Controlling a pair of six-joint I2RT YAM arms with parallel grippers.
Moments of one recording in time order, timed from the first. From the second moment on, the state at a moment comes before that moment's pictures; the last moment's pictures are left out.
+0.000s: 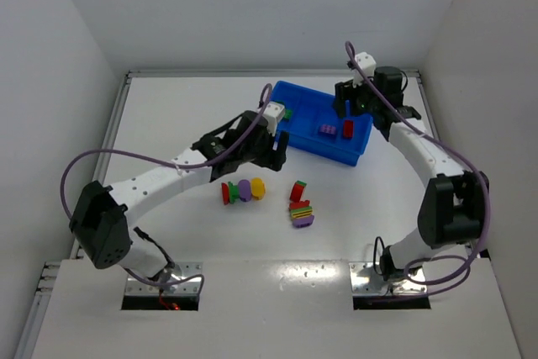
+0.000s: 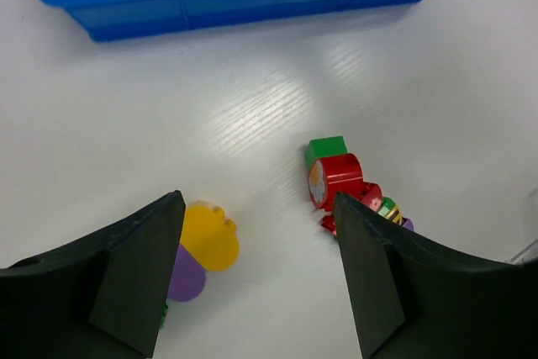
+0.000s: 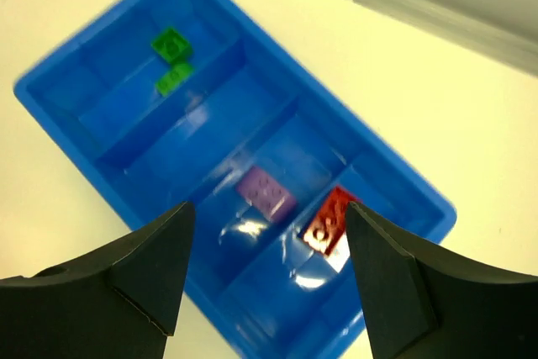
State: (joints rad) left arm -0.76 1.45 1.18 -0.35 -0.06 -0.27; right arm 0.11 1.58 1.19 -0.08 -0.25 -0.17
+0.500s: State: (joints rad) left arm -0.99 1.53 1.07 -0.33 -0.21 -0.46; right arm 0.06 1.28 0.89 -0.14 -0.23 -0.17
